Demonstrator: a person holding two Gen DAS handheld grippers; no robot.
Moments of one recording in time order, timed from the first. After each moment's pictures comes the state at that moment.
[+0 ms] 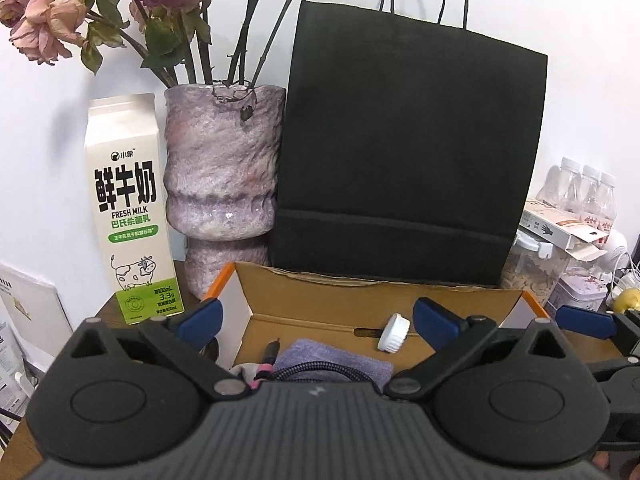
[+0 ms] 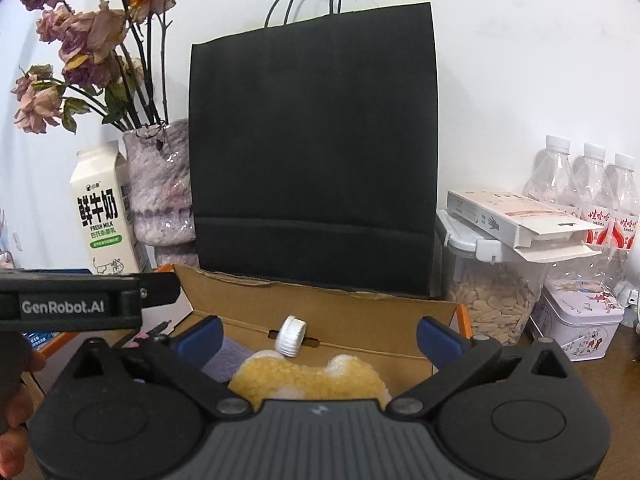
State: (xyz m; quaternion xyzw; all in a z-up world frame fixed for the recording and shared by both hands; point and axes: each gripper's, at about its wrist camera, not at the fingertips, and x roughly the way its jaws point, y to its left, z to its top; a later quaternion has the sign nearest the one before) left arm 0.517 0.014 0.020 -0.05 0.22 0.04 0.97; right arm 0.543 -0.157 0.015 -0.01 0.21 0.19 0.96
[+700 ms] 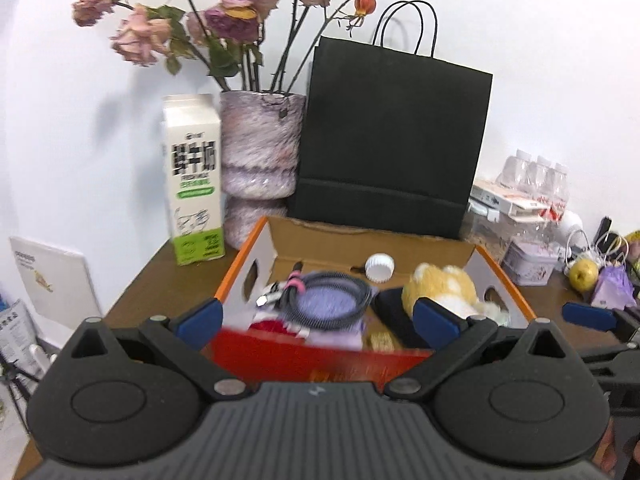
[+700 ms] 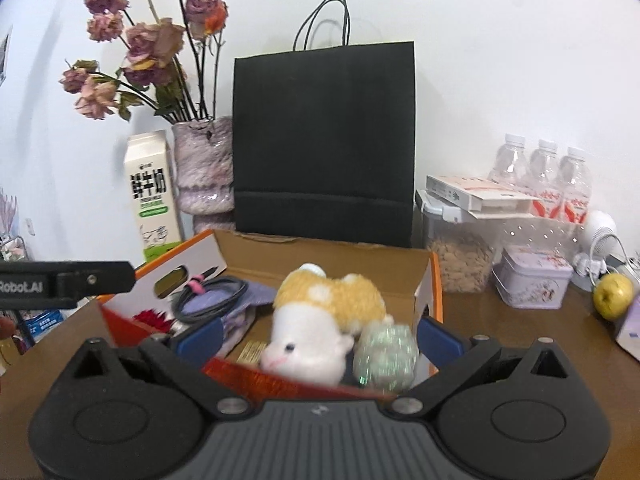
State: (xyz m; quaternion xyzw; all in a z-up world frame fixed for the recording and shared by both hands) left arm 0.371 0.023 0.036 -0.05 0.23 0.03 0.97; right arm 0.420 -0.186 0.023 -0.02 0.21 0.18 0.96
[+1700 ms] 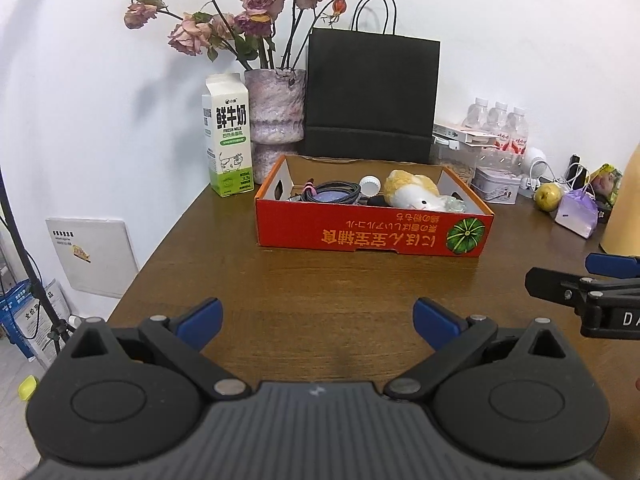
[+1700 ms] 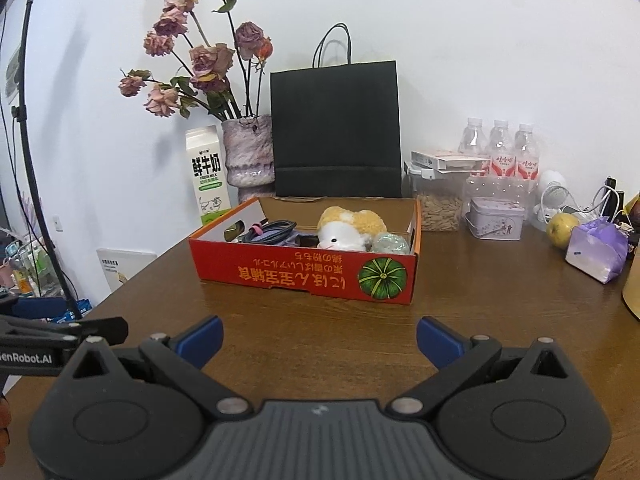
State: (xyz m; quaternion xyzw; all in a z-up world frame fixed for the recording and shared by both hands) left arm 0.193 0.005 0.024 -0.02 0.26 0.04 0.97; right arm 0.240 -0.223 0.028 0.00 0.23 0.19 0.96
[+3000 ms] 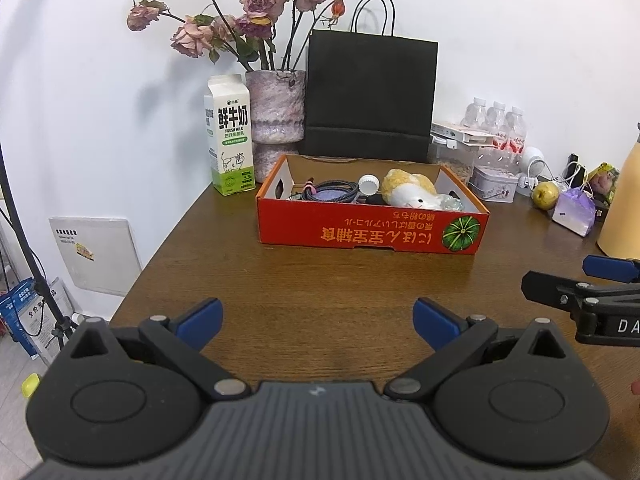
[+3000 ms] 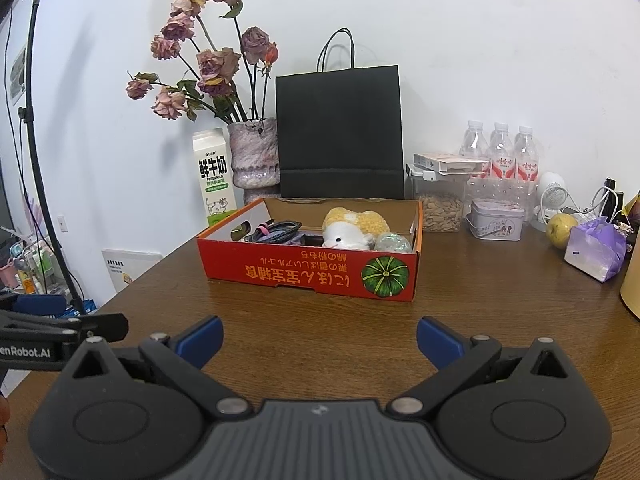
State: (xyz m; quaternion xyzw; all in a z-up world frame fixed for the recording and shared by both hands) left arm 0.185 0.000 0.029 -0.02 0.26 0.04 0.96; right arm 0.229 -0.225 0.031 0.00 0.22 0.19 0.96
